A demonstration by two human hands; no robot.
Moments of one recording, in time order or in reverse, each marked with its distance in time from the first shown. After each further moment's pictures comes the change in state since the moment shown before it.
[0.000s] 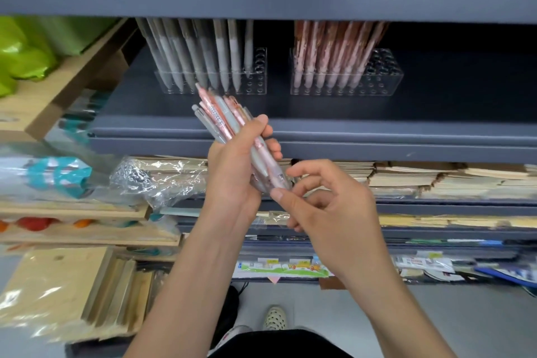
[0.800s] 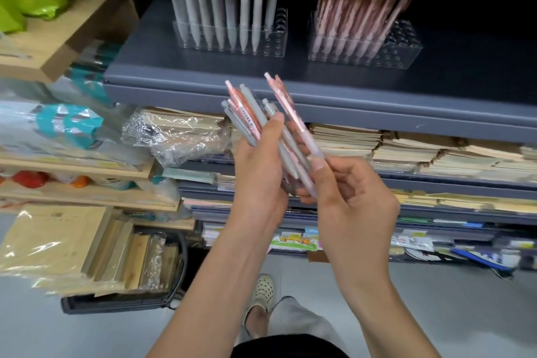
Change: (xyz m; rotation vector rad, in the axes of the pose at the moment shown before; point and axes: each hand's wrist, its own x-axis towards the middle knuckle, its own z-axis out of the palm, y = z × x) left_hand -0.051 -0.033 -0.013 -0.026 0.068 -0.004; right_hand -0.047 0.012 0.020 0.011 0.372 -0.125
